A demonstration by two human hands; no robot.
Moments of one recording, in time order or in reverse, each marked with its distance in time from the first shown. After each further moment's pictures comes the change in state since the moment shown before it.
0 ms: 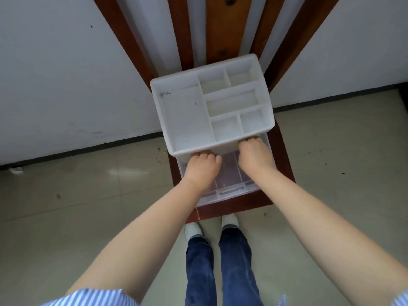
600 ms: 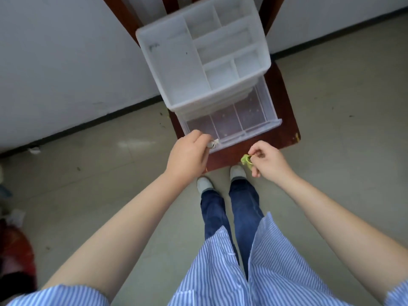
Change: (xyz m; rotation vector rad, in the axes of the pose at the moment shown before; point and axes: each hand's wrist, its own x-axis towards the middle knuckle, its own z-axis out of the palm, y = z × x) left_hand -0.103 -0.001 -0.024 -0.514 0.332 0.079; right_hand -0.121 0.025 0.046 0.959 -0.228 0.295
